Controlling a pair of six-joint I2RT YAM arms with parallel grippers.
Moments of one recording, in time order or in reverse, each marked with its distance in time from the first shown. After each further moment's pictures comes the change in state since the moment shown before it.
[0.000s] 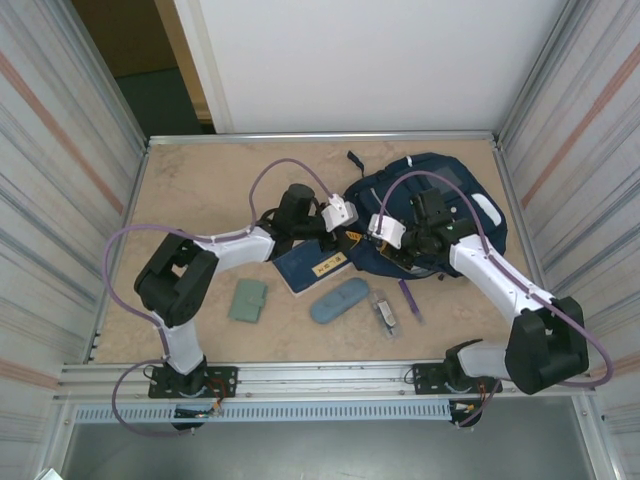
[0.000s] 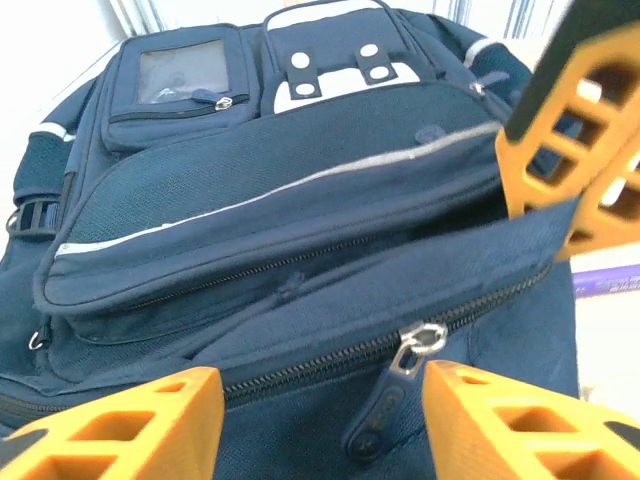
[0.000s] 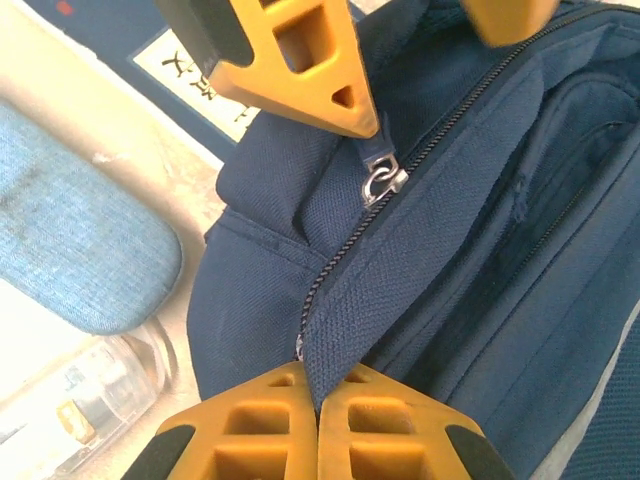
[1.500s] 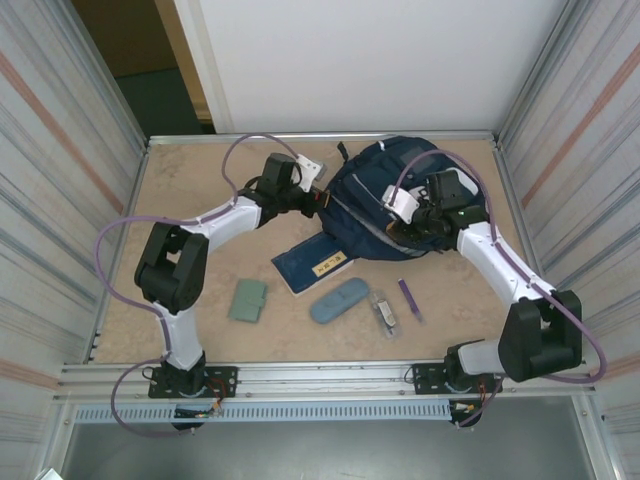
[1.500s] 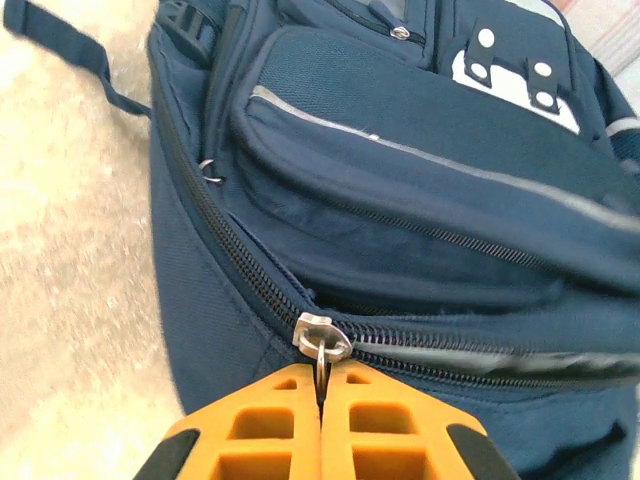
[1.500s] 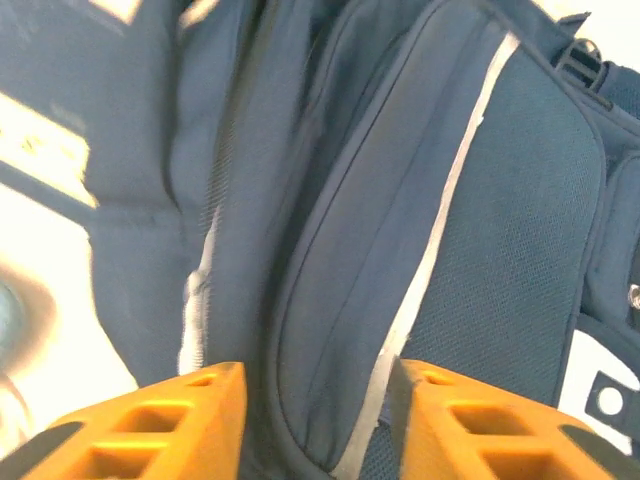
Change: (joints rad) left arm 0.164 0.051 0.244 -0.355 -0.144 -0.502; right arm -0.092 0.055 0.091 0.099 -0.007 0.085
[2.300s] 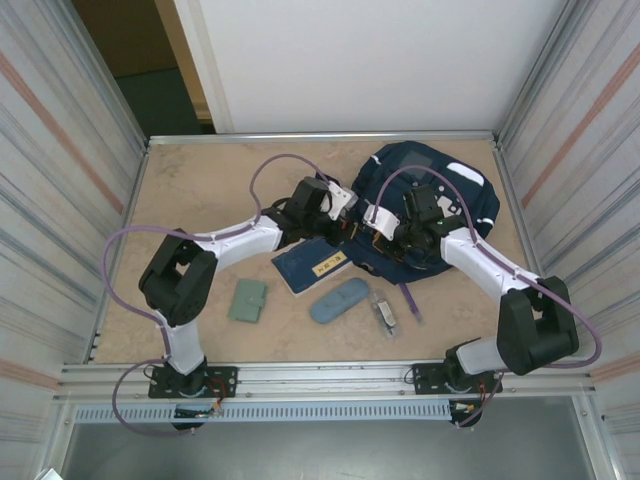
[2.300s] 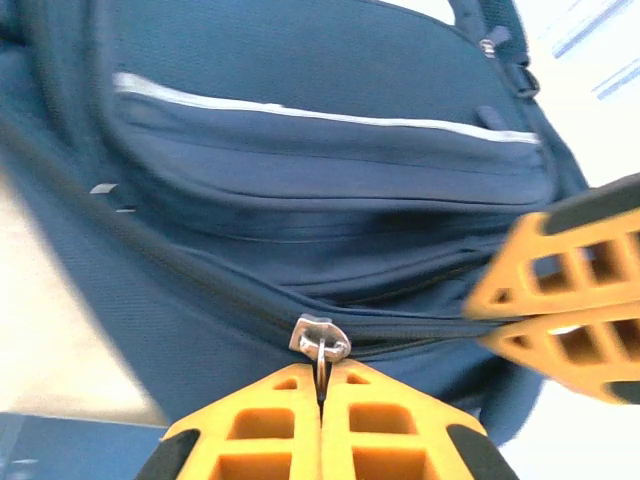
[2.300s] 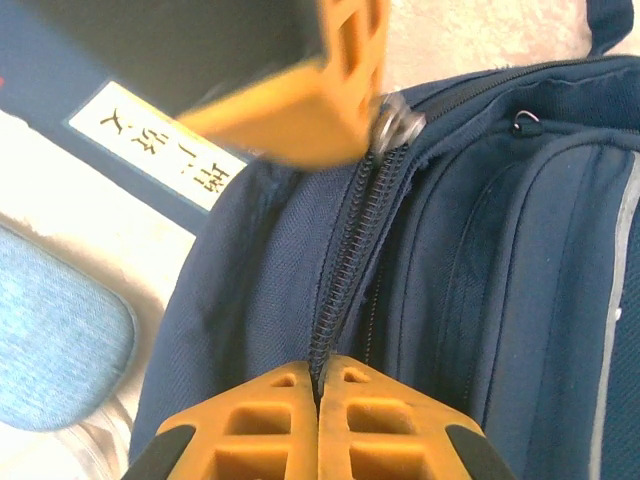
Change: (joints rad) left arm -0.166 -0.037 -0.068 -0.019 -0.030 -0.045; right arm 0.098 0.051 -0.084 0.032 0.015 0.005
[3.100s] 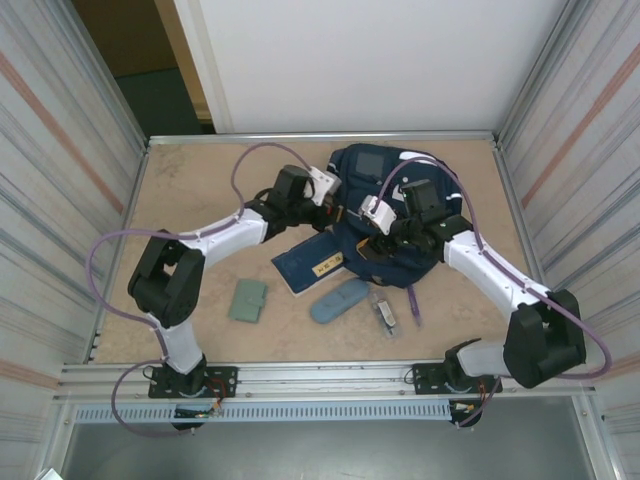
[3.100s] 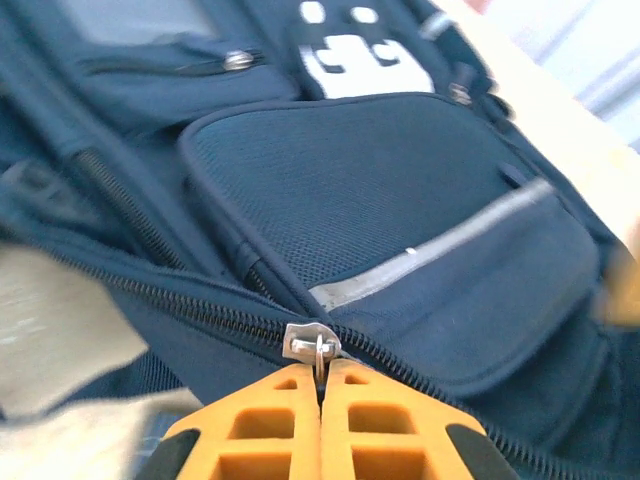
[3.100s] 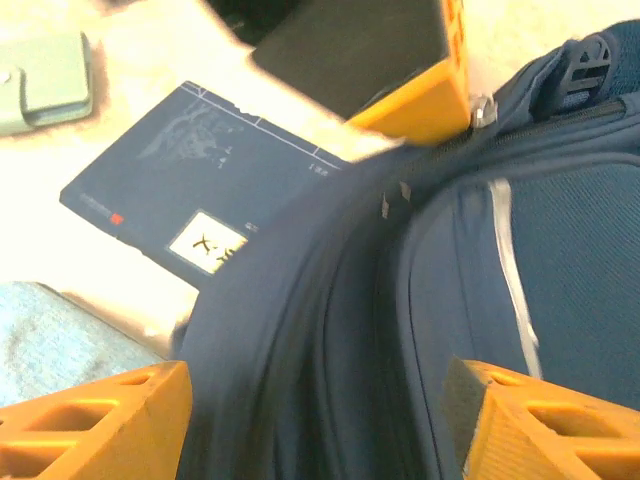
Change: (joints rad) left arm 0.044 -0.060 -0.013 0.030 0.004 0.014; right arm 0.041 -0.040 0.030 0.033 -0.128 0.216
